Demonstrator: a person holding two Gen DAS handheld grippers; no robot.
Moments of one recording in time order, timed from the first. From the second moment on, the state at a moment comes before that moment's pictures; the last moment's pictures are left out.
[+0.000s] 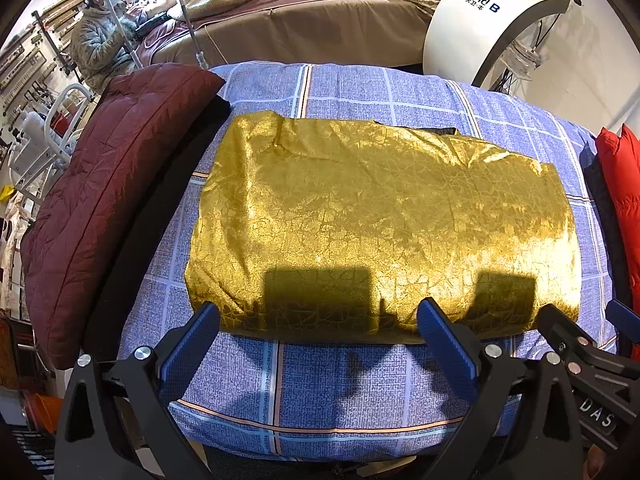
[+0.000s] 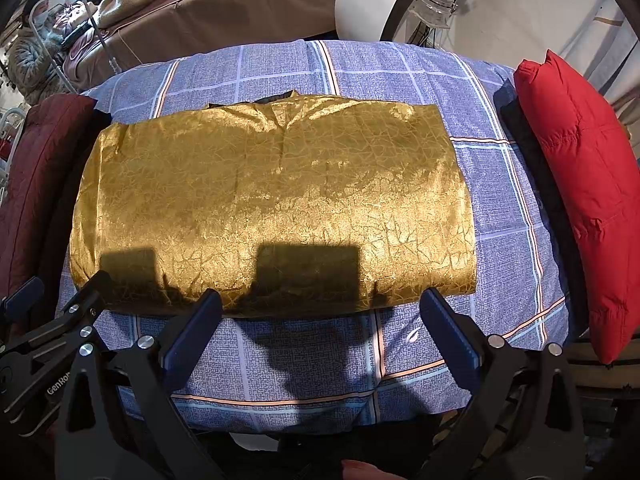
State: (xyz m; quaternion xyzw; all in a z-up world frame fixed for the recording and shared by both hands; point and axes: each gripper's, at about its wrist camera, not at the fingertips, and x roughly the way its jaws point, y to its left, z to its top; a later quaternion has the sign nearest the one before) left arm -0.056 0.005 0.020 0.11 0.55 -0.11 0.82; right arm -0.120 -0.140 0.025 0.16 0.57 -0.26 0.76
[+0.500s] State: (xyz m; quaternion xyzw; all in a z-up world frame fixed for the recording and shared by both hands) left arm -0.056 0.007 0.024 0.11 0.54 -0.11 0.83; right arm -0.122 -0.138 0.025 0.16 0.57 -0.26 0.76
